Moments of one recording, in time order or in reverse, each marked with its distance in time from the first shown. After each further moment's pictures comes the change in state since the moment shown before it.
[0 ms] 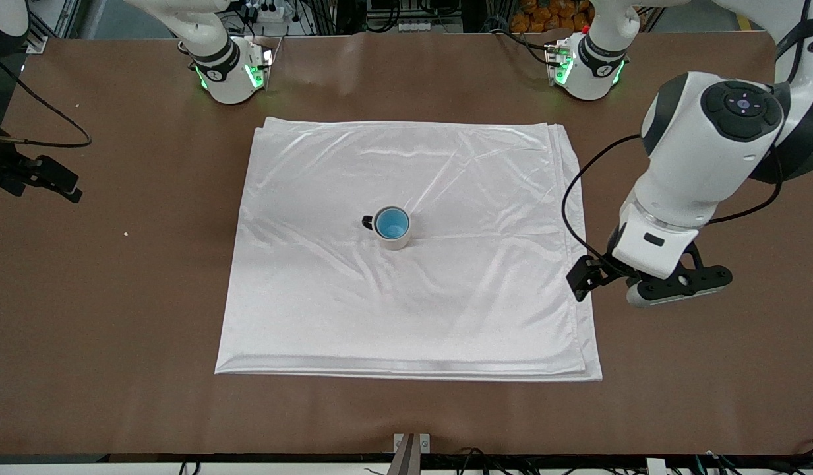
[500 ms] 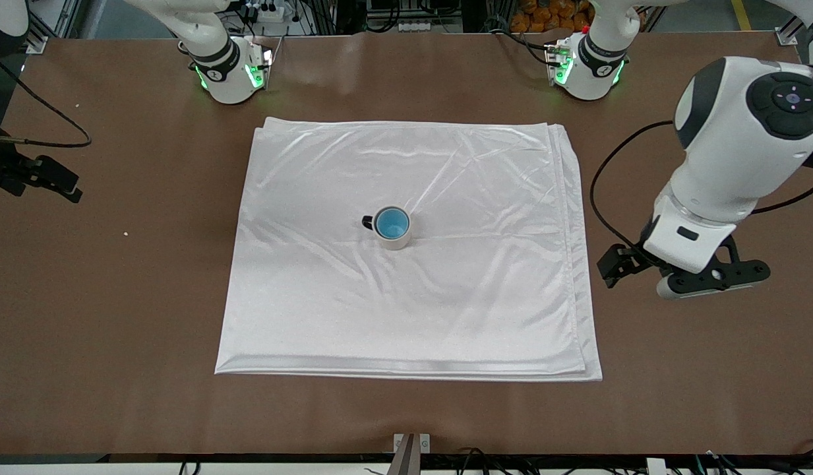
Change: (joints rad) left arm 0.059 -0.034 0.001 -0.002 0.000 -0.108 0.113; right arm 0.000 0.000 0.000 0.000 0.000 0.000 0.000
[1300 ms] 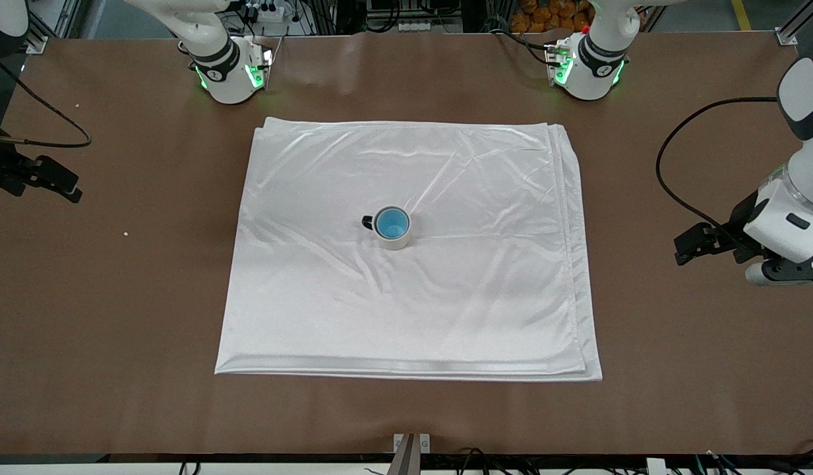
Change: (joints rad) left arm 0.007 -0.071 0.194 0.000 -0.160 -0.159 0.357; right arm 0.000 0.000 -0.001 0.000 0.000 0.000 0.000
